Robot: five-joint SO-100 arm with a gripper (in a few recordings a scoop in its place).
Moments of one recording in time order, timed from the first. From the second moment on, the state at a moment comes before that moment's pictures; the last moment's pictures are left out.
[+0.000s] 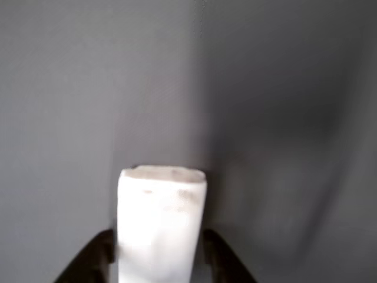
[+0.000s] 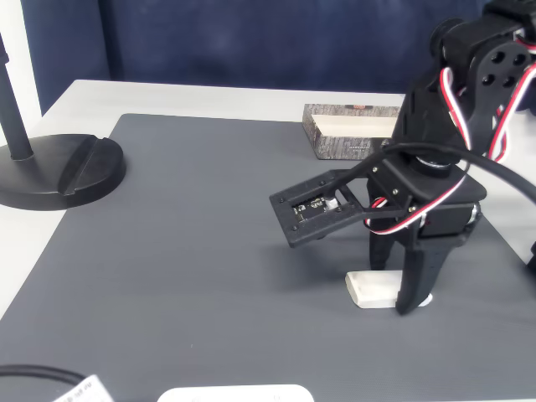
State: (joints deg) arm 7.1 97.8 125.0 64.2 13.6
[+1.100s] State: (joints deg) arm 11.8 105.5 109.0 88.3 10.0
